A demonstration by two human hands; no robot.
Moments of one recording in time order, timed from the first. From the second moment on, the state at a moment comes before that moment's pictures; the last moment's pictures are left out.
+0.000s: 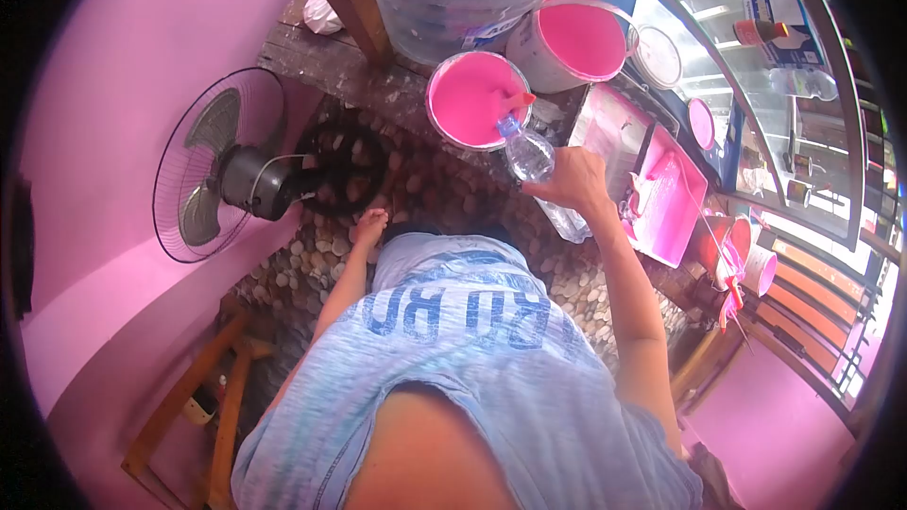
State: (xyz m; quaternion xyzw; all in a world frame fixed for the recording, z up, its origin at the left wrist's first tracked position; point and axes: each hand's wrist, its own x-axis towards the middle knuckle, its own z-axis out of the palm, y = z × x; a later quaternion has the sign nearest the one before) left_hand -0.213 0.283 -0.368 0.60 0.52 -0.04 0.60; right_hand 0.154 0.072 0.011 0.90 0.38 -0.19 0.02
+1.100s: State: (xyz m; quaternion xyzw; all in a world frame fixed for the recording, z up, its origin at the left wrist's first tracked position) left_hand -0.220 0.297 -0.369 0.64 0.53 -0.11 0.54; right_hand 0.148 0.064 0.001 0.91 0.38 -0.18 0.03
